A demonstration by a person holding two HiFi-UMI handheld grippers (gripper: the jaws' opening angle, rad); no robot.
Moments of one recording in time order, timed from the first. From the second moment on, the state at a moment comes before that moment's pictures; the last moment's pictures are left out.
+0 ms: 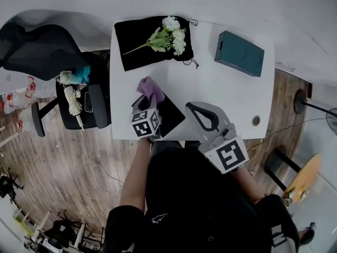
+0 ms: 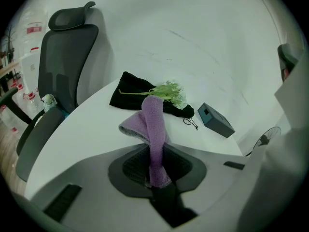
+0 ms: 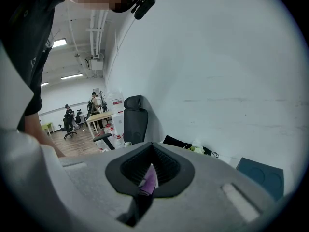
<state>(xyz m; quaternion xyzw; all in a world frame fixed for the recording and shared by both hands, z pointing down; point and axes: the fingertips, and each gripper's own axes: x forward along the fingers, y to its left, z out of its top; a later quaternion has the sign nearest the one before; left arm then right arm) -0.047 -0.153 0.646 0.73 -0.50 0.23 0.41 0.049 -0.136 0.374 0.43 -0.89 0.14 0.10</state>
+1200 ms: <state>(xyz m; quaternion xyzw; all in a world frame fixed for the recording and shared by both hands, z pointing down) -0.061 -0.146 0.659 0.70 -0.53 0.28 0.39 0.027 -0.124 0.376 0.40 -0.90 0.12 0.11</state>
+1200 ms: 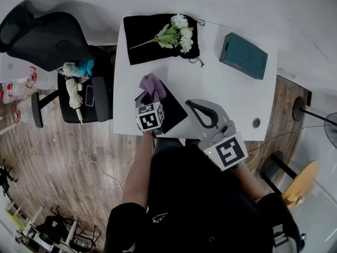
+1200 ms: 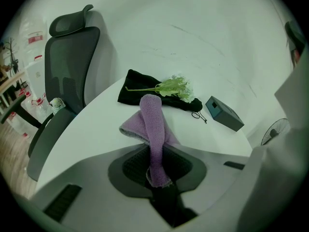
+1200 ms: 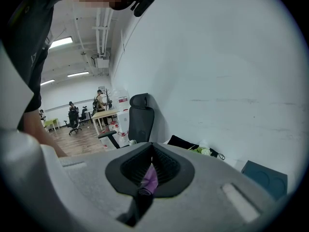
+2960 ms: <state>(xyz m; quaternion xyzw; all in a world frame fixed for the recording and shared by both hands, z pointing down) -0.125 -0.110 0.656 0.67 -0.57 0.27 0.39 -0.007 -0.092 0.368 0.37 -0.92 0.10 0.12</state>
